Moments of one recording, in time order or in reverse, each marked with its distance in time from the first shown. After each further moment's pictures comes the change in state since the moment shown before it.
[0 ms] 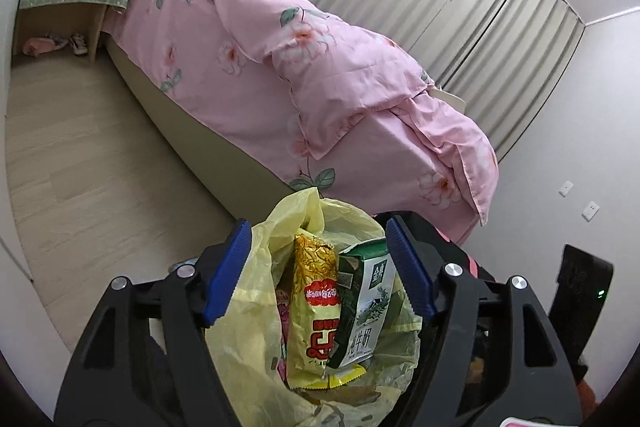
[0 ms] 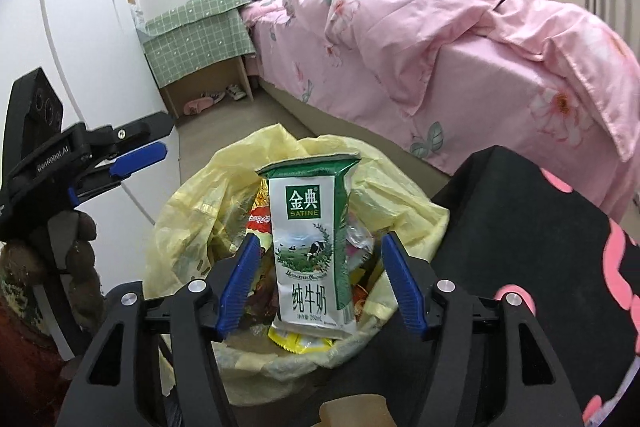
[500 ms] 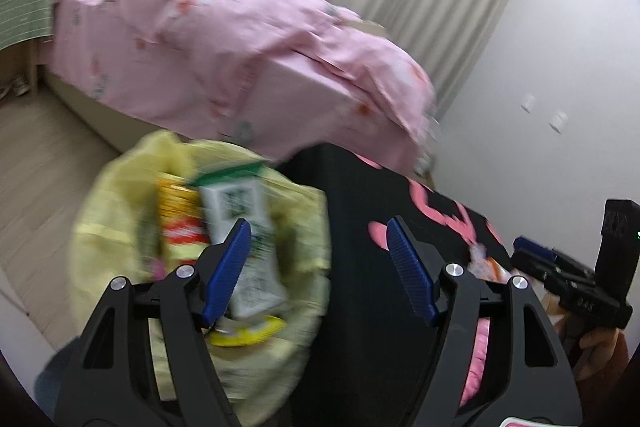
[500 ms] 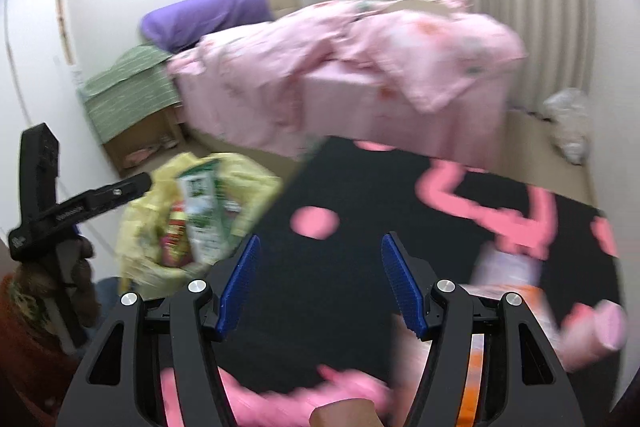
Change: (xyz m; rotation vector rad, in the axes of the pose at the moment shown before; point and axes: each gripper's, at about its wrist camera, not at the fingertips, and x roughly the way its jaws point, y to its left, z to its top) left arm 0.015 -0.123 -0.058 0.255 0.162 -0.150; right arm -0.169 -0.088 -0.079 0.192 -0.130 -0.269
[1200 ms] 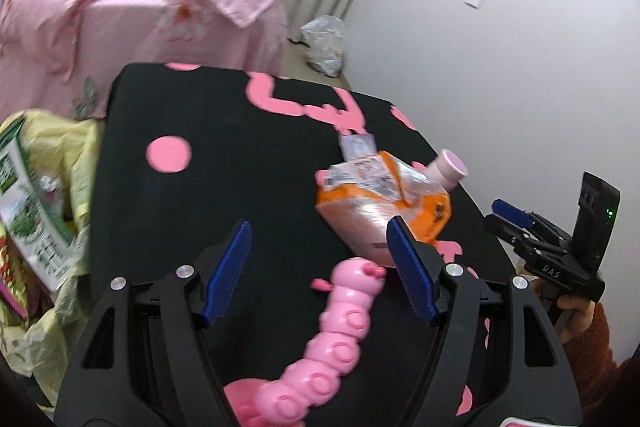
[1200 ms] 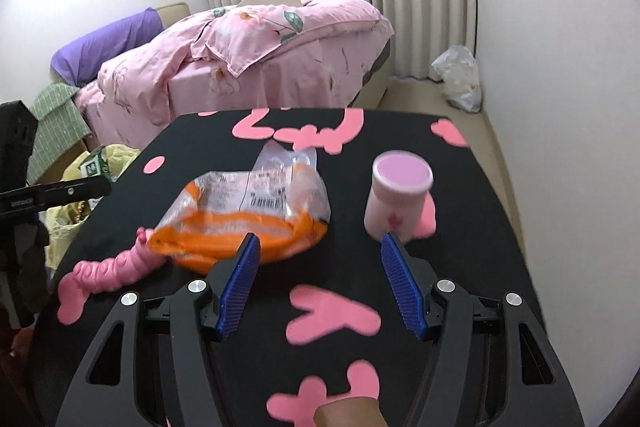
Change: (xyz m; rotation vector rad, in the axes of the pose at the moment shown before) left arm 0.074 -0.158 -0.055 0.261 0.298 -0.248; right arm -0.088 -0.130 -0.115 0.213 -0.015 -0.251
